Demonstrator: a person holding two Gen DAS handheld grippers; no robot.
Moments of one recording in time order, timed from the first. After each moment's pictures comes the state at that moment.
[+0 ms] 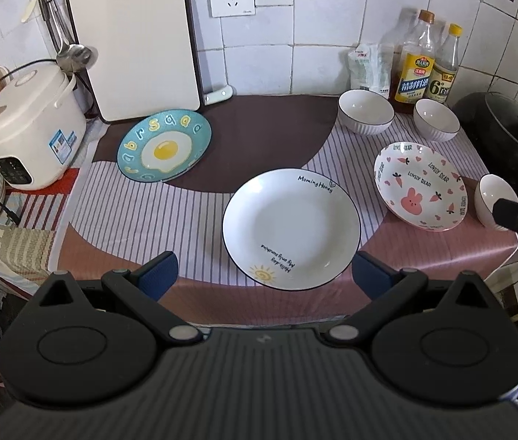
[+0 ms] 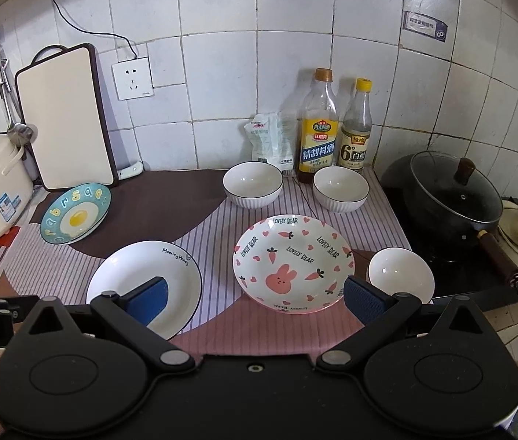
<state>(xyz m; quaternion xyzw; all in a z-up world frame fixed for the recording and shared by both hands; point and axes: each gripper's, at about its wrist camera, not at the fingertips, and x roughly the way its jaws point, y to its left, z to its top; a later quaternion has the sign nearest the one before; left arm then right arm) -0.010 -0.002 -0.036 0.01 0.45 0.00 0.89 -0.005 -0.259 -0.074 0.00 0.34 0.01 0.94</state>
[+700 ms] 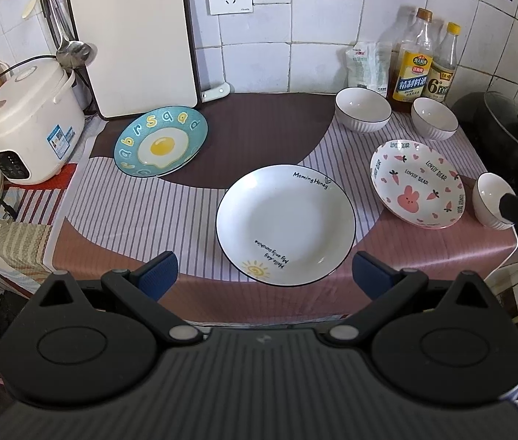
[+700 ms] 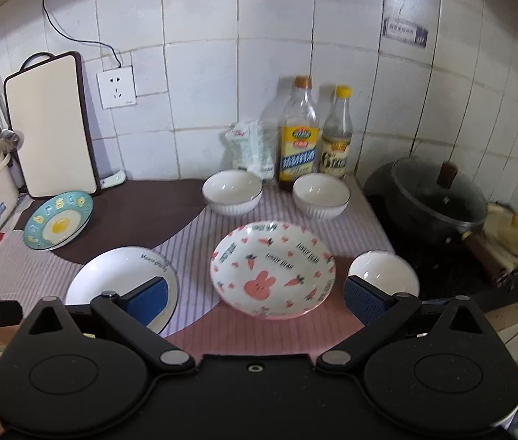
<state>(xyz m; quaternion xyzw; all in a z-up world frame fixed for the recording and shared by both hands) -0.017 -0.010 -0.042 0.01 0.45 0.00 0.89 -0.015 -0.270 -0.085 -0.01 0.30 -0.01 0.95</state>
